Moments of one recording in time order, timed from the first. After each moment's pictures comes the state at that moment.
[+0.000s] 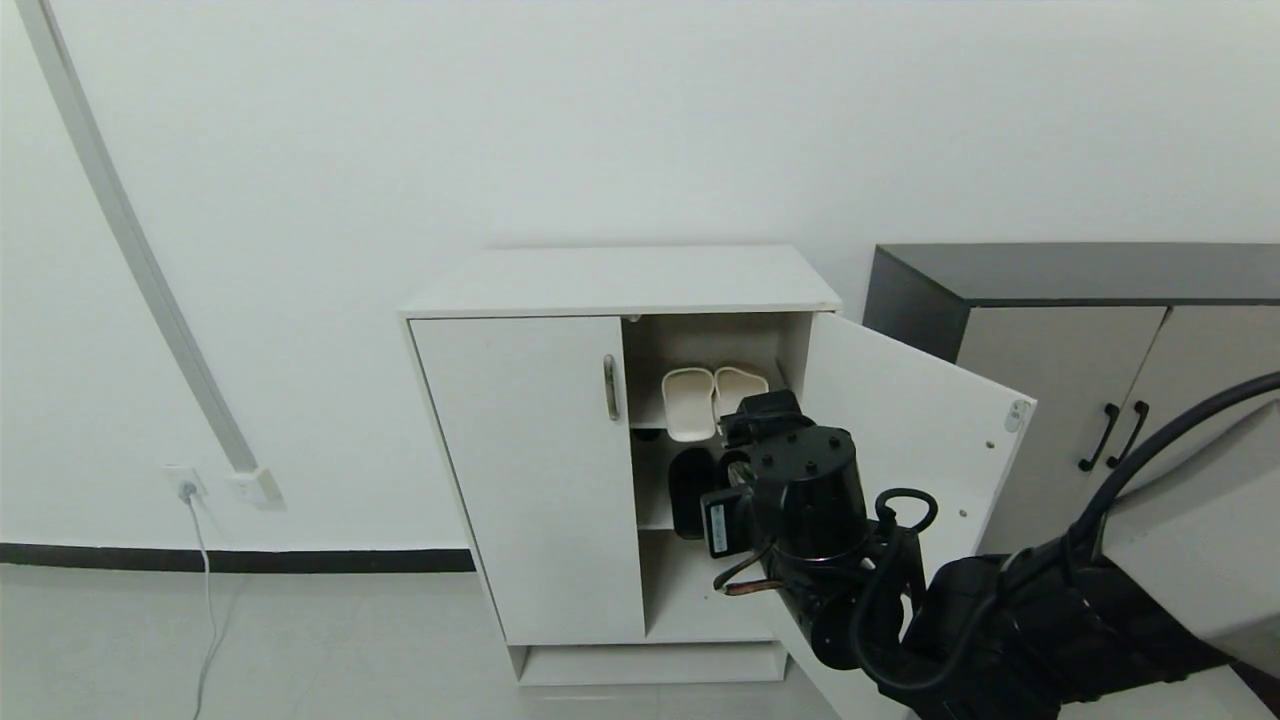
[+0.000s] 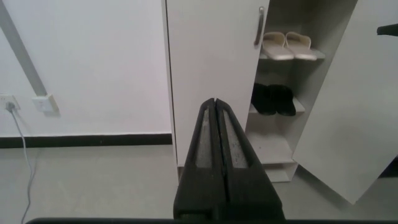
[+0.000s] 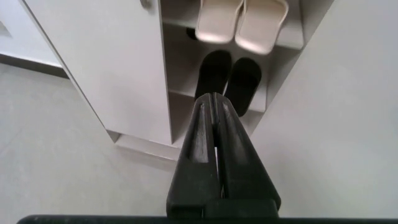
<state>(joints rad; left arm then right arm) 0.00 0.00 0.00 0.01 0.01 -0.01 0.89 2.04 -0.98 -0.80 -0.63 0.16</state>
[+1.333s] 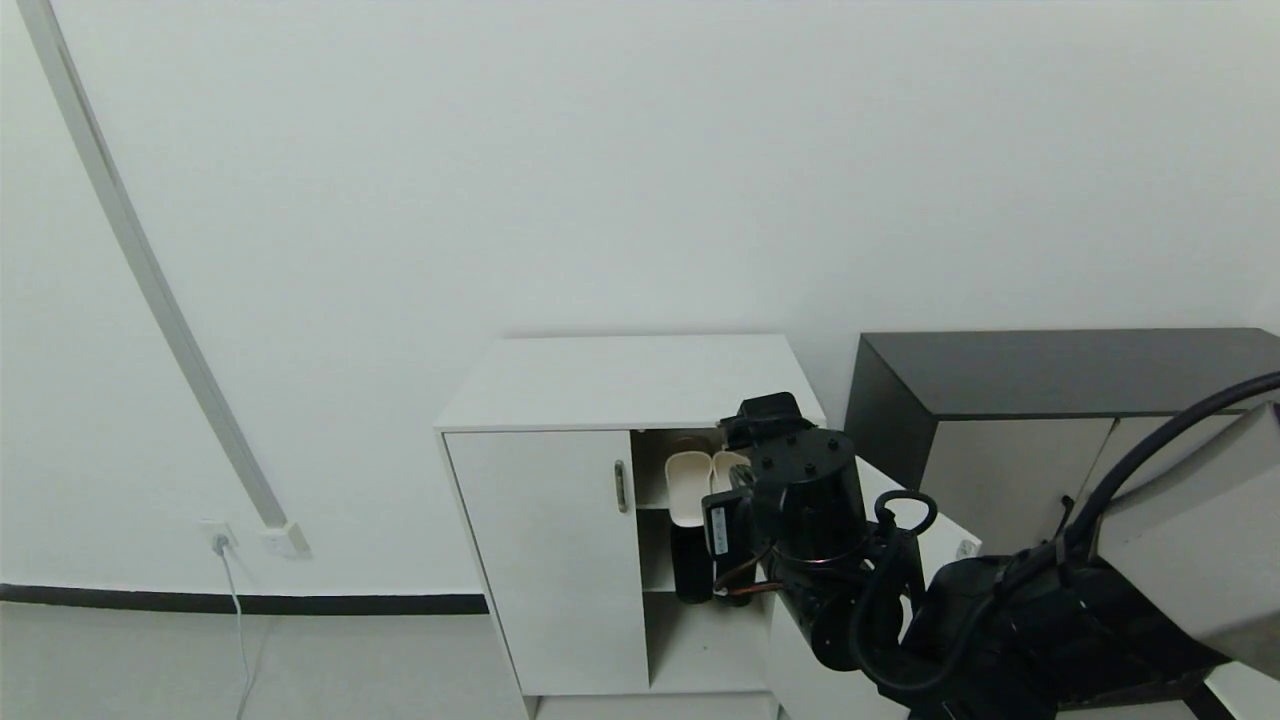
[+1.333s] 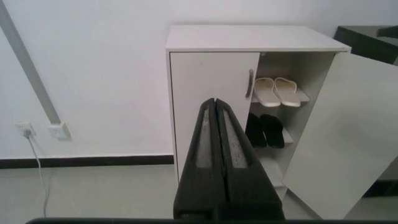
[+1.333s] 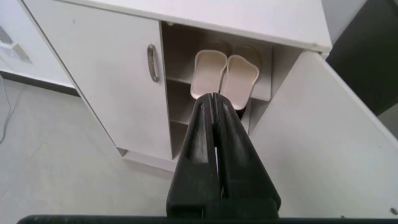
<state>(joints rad) 0.00 0.00 0.00 0.01 0.01 -0.01 0.89 2.04 -0.97 -0.80 -0.63 0.16</state>
